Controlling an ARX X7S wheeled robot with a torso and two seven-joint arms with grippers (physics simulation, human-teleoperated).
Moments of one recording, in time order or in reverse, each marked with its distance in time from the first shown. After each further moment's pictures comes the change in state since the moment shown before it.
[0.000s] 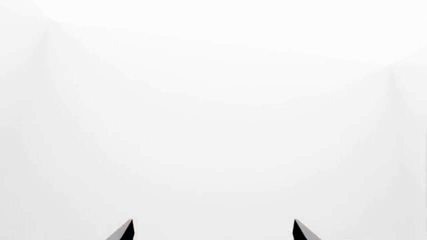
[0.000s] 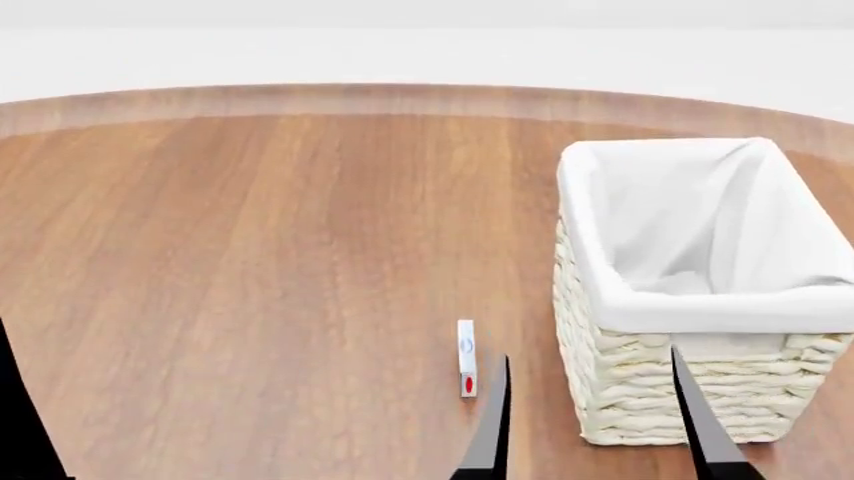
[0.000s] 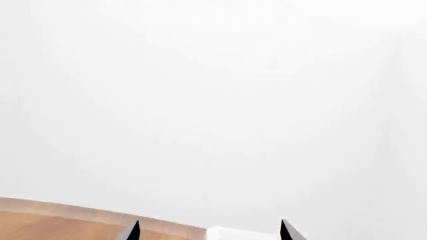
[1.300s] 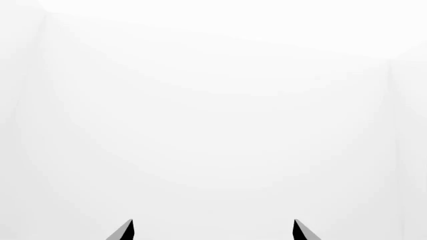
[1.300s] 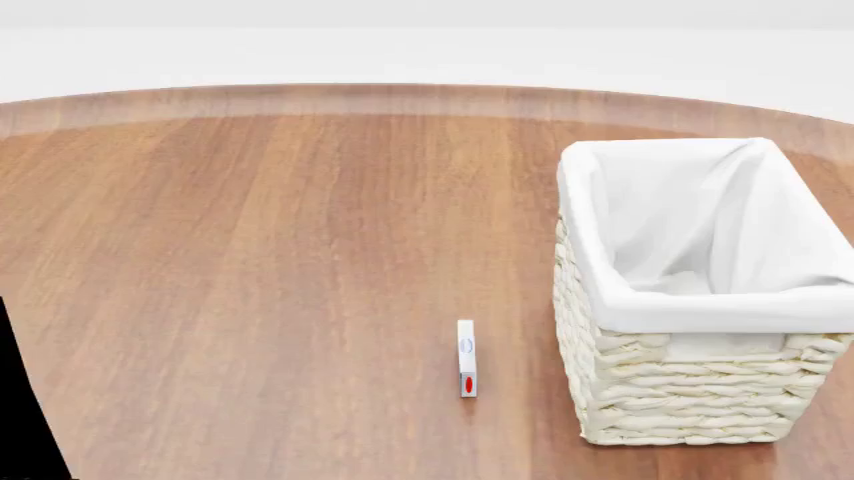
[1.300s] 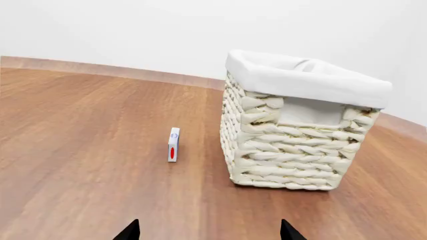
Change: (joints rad) left arm 0.007 -0.038 0.011 -0.041 -0.033 0.040 -0.021; right arm -0.332 0.058 -0.058 0.394 0.131 -0.253 0.150
